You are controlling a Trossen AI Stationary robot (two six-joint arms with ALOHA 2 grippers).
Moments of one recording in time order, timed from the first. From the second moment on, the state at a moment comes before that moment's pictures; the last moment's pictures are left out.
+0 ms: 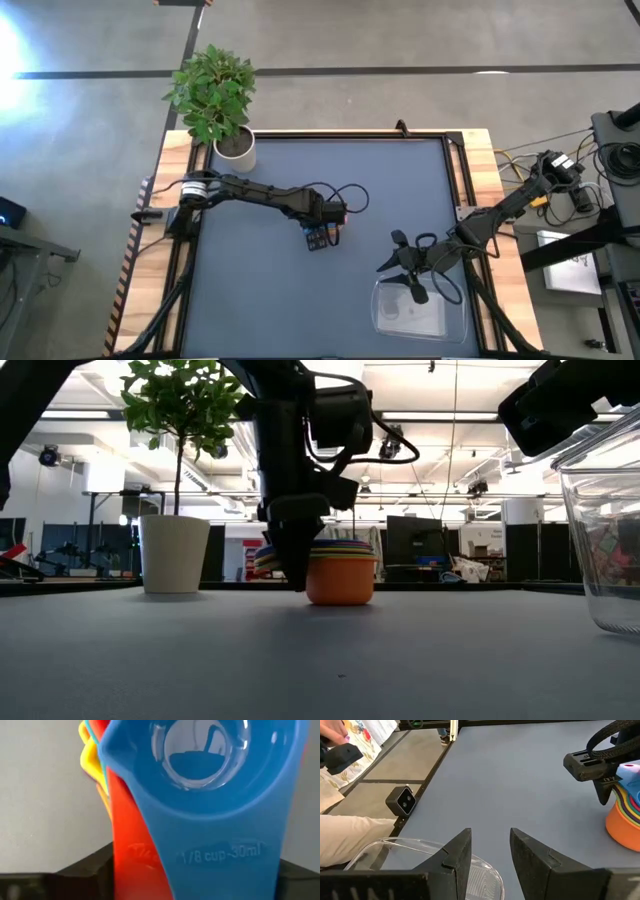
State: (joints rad) left arm 0.00 2.08 1.53 -0.87 -0.16 -0.23; right arm 0.59 1.14 0.54 0.16 0.24 0.30
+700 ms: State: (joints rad) left arm -0.03 2.07 1.58 -0.93 -0.11 -0.36; right arm 0.59 1.14 0.54 0.16 0.24 0.30
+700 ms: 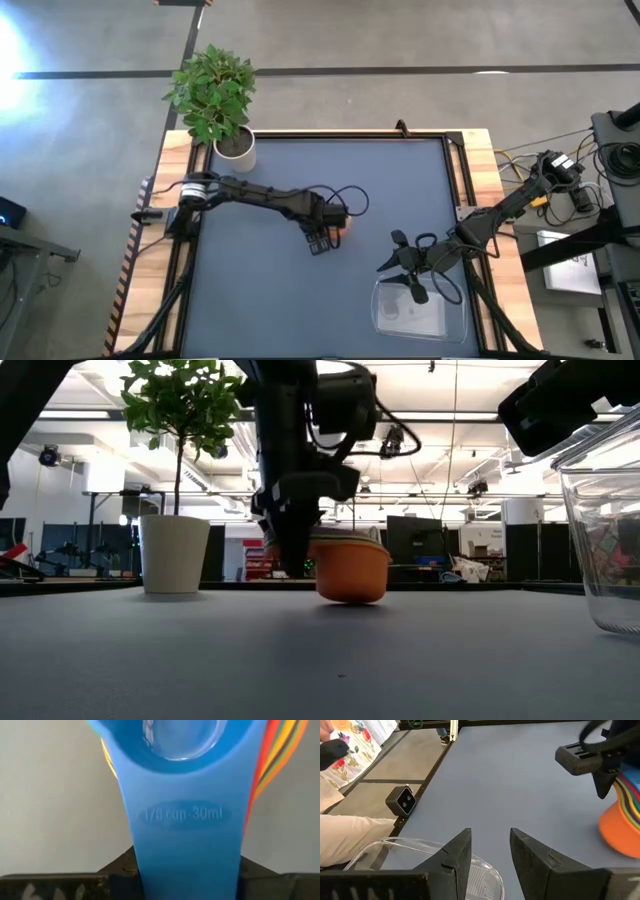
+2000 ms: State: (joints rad) left arm -0.14 2.08 1.60 -0.88 0.04 -0.52; right arm 0.59 1.14 0.54 0.15 0.24 0.31
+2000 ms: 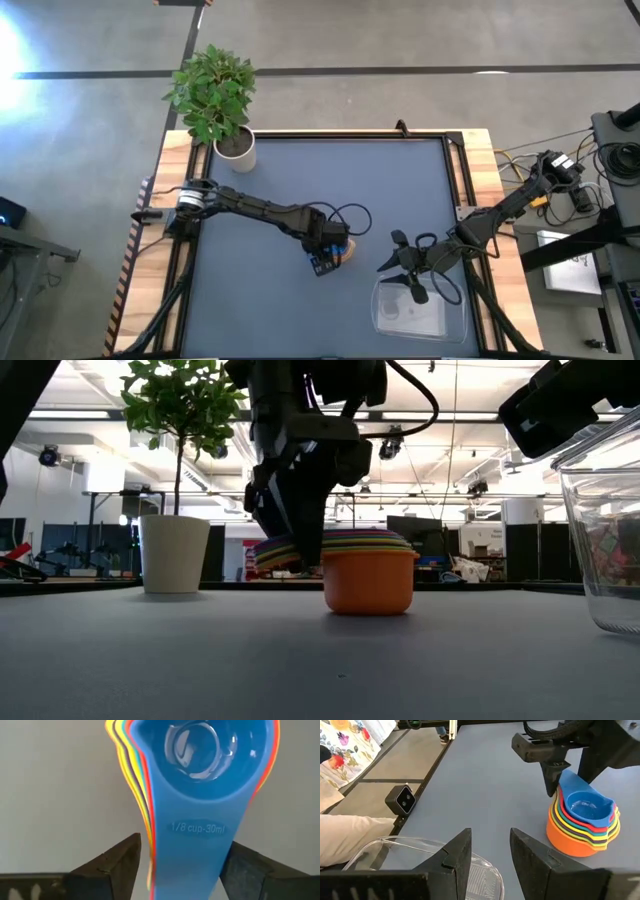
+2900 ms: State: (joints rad) left arm -0.14 2.08 1.60 -0.87 0.00 -0.47; right arm 0.59 1.08 0.55 0.11 0.24 0.30
